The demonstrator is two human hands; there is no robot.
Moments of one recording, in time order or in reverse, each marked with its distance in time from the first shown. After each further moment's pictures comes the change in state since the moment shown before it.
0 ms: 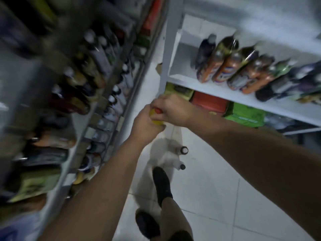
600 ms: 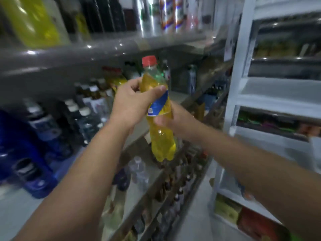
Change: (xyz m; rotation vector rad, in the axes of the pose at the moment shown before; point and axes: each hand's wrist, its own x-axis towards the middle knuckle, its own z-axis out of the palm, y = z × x) left_hand -0.341 0.430 -0.380 -0.239 0.663 0.644; right_hand -0.054 -0.414 -0.364 0.803 0.291 -0.578
